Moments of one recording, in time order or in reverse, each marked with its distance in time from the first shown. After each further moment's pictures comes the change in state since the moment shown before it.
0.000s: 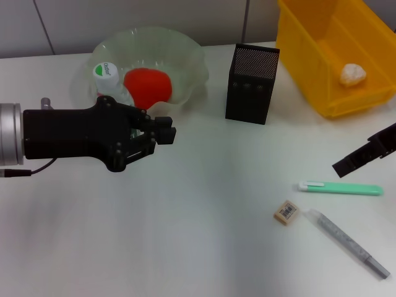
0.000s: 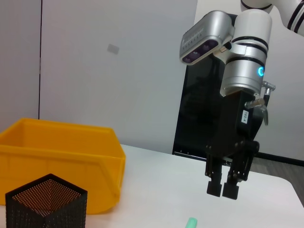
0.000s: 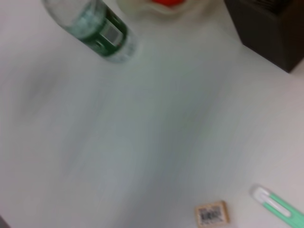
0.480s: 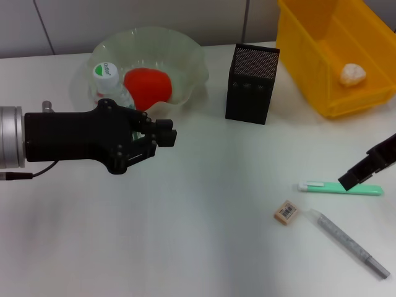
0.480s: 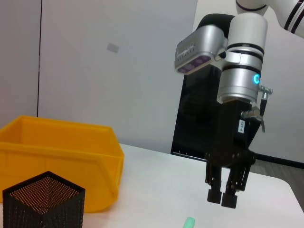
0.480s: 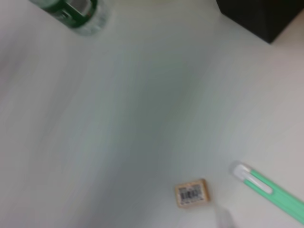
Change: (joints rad) left arm 0.001 -0.002 0.000 -0.012 0.000 0.001 0.000; right arm 0.019 0.013 -0.035 0.037 -0.100 0.021 0.007
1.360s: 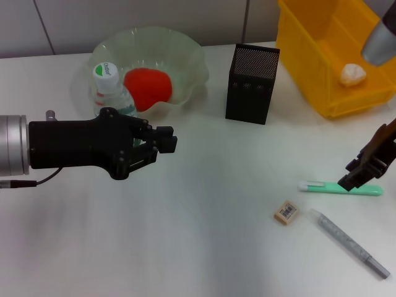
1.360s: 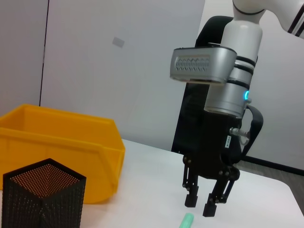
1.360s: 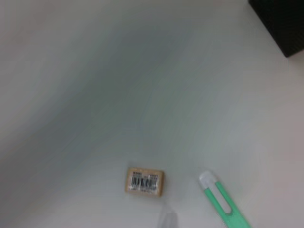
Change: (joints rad) left arm -0.004 0.000 0.000 -0.061 0.000 -0.013 0.015; right arm 0.034 0.015 -0.127 0.087 -0.109 0.166 -0.332
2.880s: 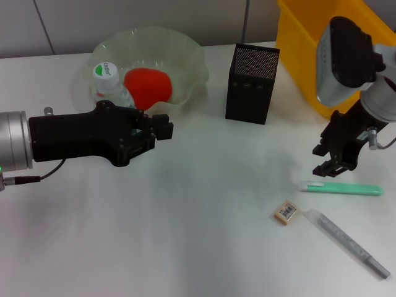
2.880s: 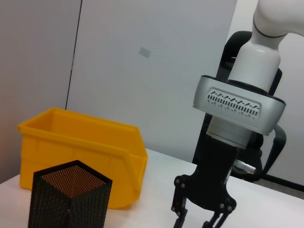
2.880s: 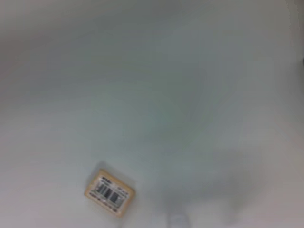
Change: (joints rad) left arm -0.002 0.000 -0.001 -0.056 -0.038 -0.069 0.001; right arm 0.068 0.070 -0.098 0.099 -0.097 0.230 -0.393
